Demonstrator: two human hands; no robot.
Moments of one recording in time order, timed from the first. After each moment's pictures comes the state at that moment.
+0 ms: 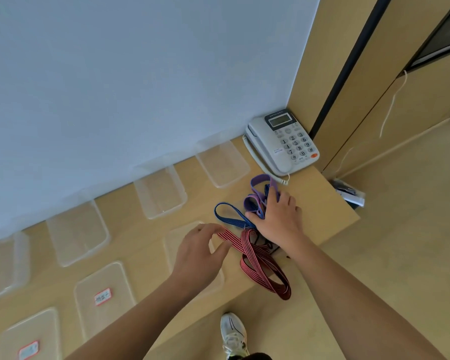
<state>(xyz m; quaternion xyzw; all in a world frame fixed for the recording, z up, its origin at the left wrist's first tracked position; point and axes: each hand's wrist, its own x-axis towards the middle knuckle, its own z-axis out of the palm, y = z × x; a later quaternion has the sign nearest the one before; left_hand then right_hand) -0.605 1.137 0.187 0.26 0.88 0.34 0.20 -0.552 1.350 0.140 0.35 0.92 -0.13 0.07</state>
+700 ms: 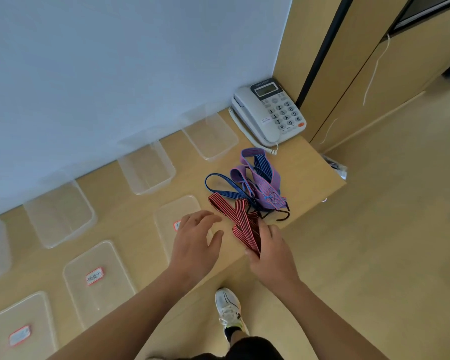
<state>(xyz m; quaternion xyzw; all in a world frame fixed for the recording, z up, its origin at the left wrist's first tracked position) -0.578 1.114 0.149 0.33 0.88 0.31 0.15 -0.443 1.247 0.109 0.36 0.89 -0.29 0.01</state>
